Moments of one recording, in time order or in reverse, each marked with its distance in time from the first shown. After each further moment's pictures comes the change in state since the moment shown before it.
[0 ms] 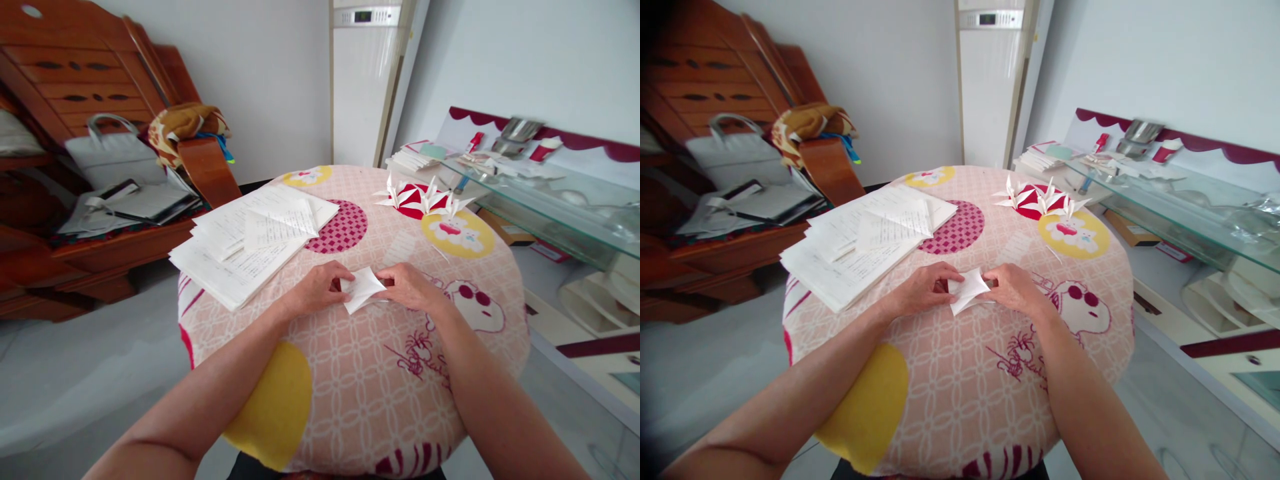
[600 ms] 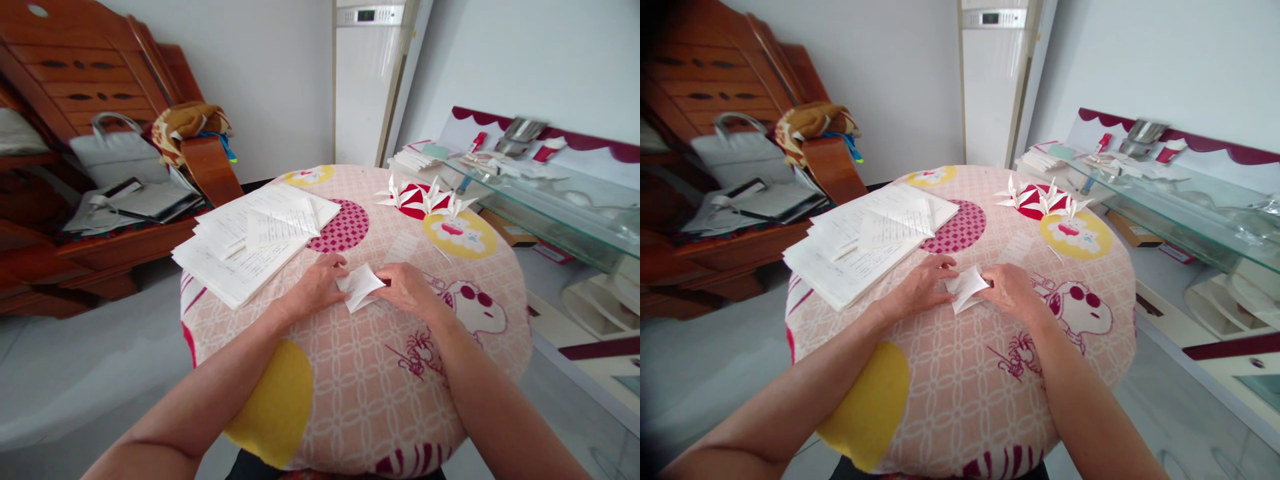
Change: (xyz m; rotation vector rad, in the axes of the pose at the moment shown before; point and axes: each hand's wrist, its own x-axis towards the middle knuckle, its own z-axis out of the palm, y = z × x) left_hand -0.002 0.002 -0.002 0.443 0.111 0.158; right_hand 0.000 -0.009 0.008 -0.196 0.142 -0.050
